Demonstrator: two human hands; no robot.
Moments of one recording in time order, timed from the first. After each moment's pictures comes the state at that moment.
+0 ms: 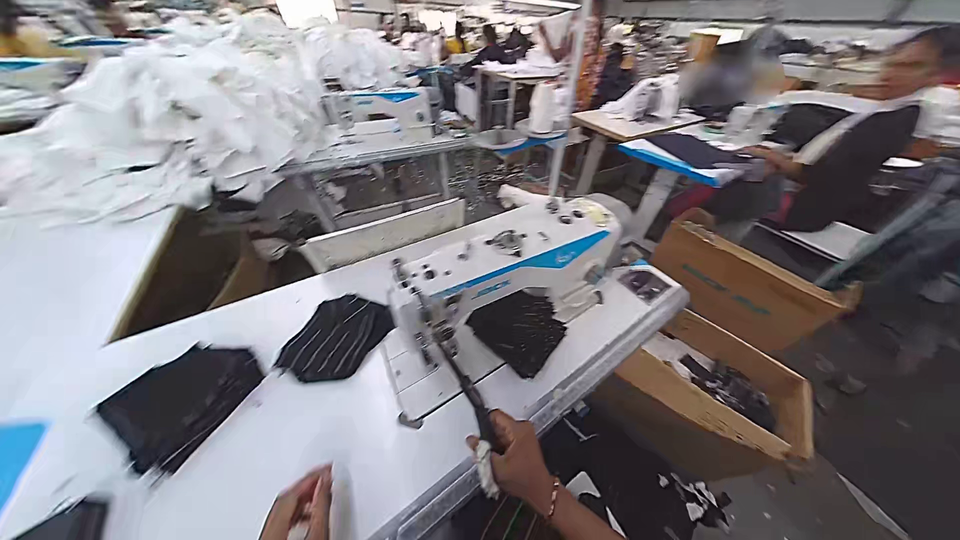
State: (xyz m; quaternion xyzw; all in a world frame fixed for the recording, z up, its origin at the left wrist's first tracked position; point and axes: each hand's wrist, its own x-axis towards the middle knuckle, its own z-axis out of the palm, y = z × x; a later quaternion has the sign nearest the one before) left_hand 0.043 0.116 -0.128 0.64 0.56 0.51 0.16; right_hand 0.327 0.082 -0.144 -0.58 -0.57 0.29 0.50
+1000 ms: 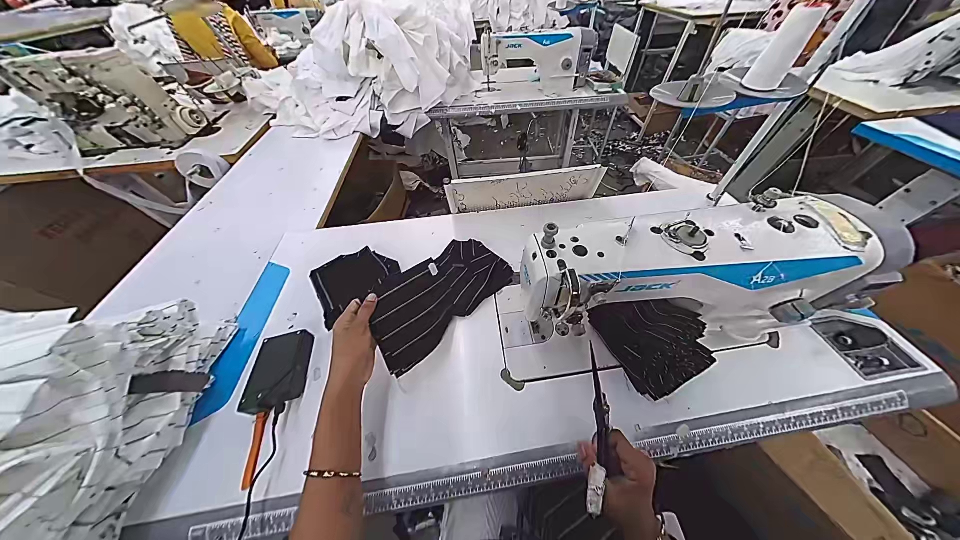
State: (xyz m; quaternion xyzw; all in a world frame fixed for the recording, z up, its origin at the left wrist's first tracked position) left_hand -0.033 0.244 -0.065 0.31 0.60 0.61 0.42; right_hand 0.337 0.076 -0.185 -0.53 -0.61 0.15 0.56
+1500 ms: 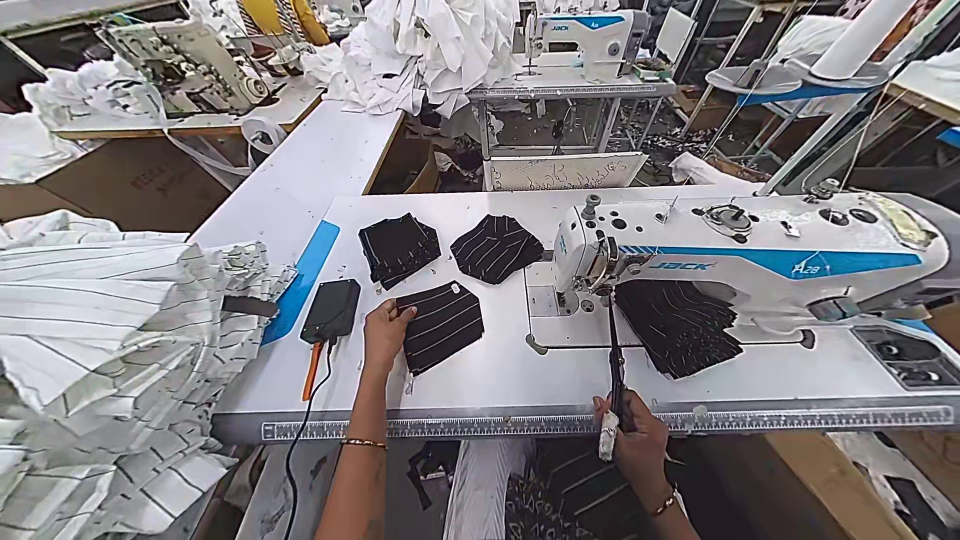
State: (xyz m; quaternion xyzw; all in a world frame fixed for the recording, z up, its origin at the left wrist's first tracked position) left_hand -0.058 0.184 -0.103 0.39 0.73 0.46 0.32; right_hand 0.333 0.082 -0.170 -0.55 -0.61 0.16 0.55
